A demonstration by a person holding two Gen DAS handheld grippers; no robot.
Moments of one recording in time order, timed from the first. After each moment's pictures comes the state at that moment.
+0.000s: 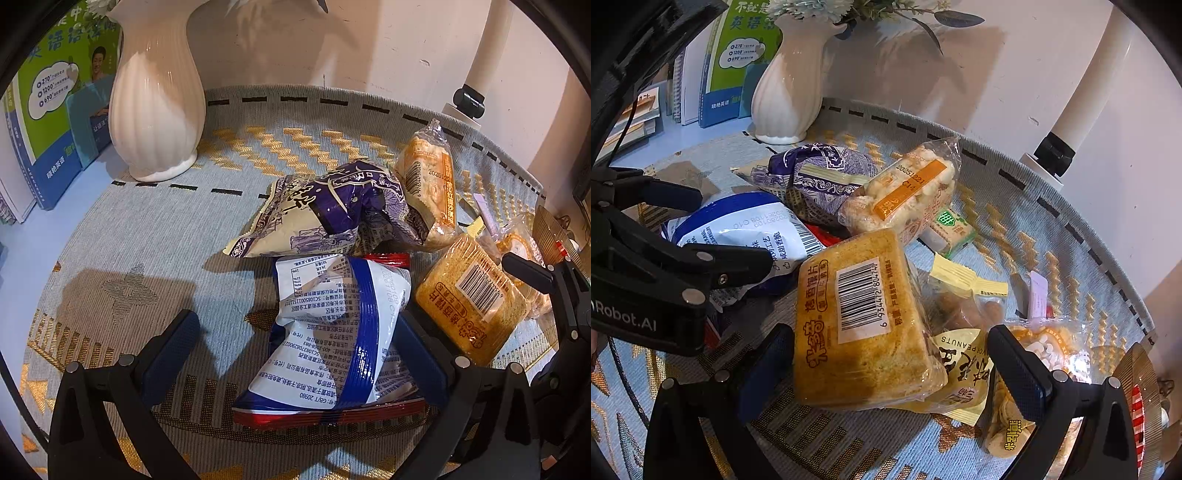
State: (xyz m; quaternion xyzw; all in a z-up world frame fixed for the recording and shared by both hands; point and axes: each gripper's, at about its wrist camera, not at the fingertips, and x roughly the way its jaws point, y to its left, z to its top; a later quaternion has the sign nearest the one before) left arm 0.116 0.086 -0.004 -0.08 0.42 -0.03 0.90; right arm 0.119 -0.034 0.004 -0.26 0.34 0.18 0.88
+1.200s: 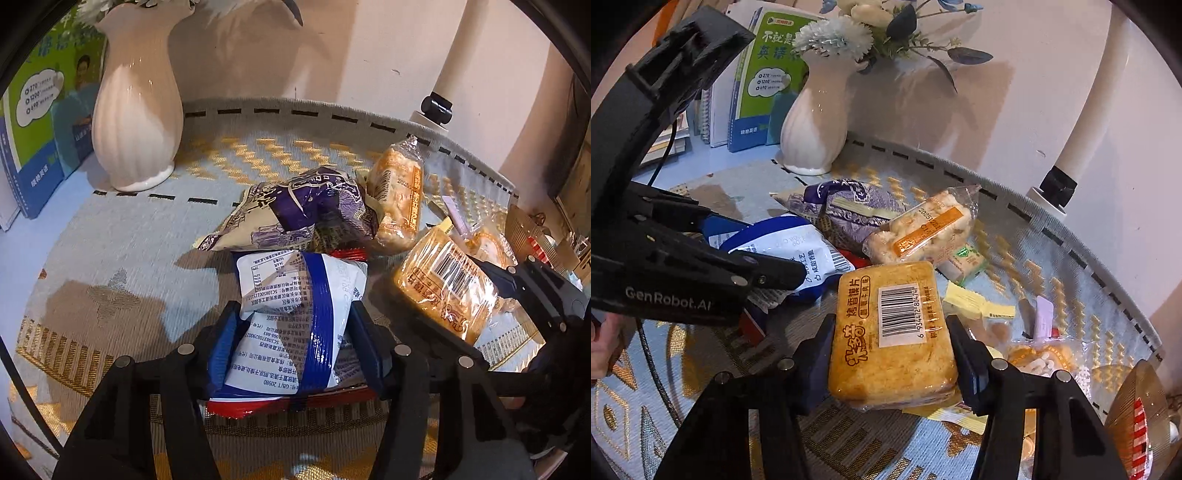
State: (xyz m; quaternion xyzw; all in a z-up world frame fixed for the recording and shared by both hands) left arm 0.108 0.083 0.002 -0.09 0.40 -0.08 0.91; right arm 0.098 -0.038 0.022 -0.24 0.30 0.23 0.89
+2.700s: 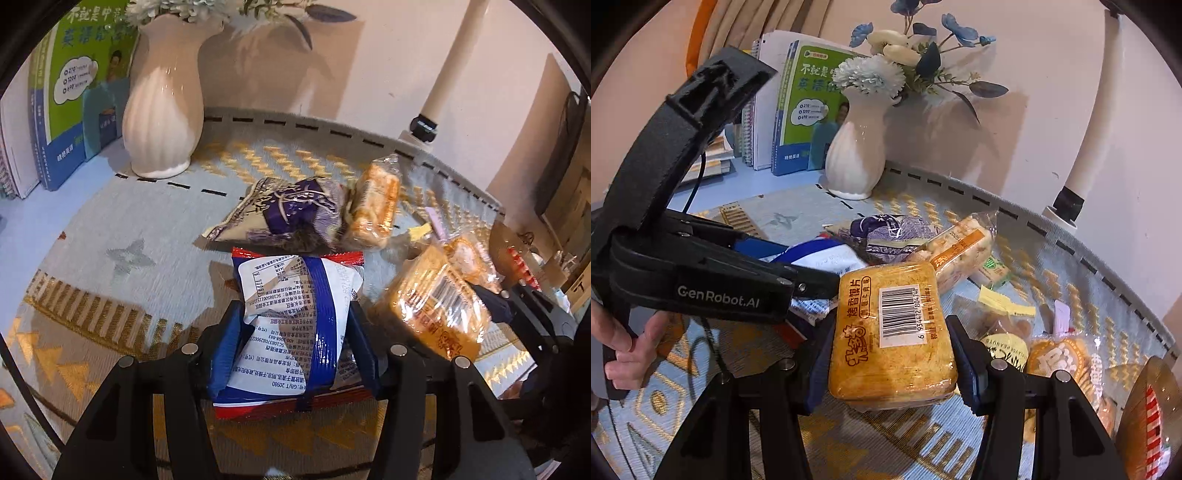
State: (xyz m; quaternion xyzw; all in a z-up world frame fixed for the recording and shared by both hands) left arm 0.068 0.085 0.011 -0.13 0.37 -0.08 0.92; right arm 0.058 -0.054 0.036 -0.20 0.27 0.30 0.89
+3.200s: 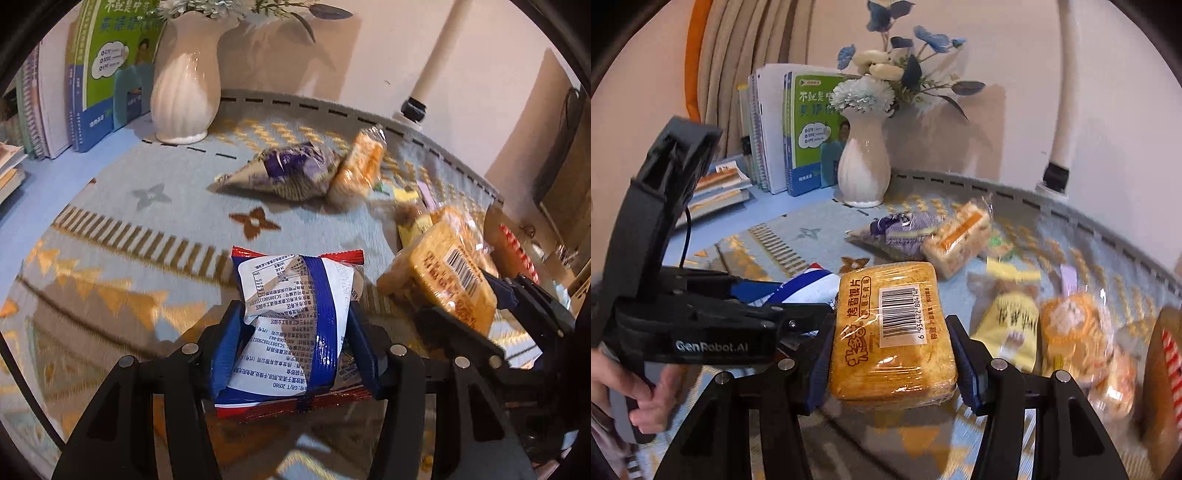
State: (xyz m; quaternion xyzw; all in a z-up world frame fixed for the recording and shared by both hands) left arm 0.012 0.064 0.004 -0.14 0.38 -0.04 0.91; right arm 0.023 -0.086 0.042 -0.10 0.29 0.32 0.89
